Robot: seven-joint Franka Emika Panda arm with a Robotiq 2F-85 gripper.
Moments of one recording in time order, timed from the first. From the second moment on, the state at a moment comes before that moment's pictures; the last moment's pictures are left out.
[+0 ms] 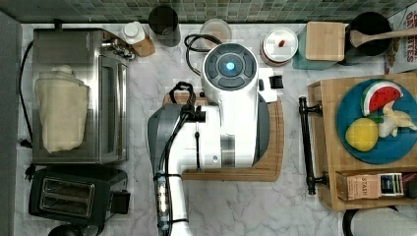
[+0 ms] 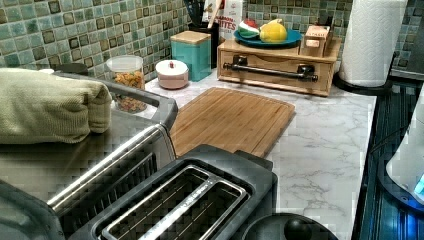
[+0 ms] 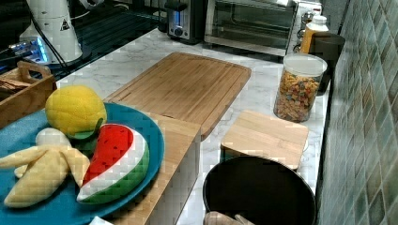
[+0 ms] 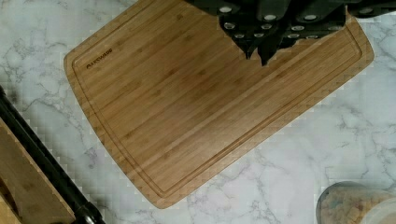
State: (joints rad) arm 0.04 0.06 -0.03 -1.86 -0.04 0.27 -0.10
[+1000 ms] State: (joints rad) arm 0.05 0.11 0.00 -1.90 0.03 0.47 -0.15
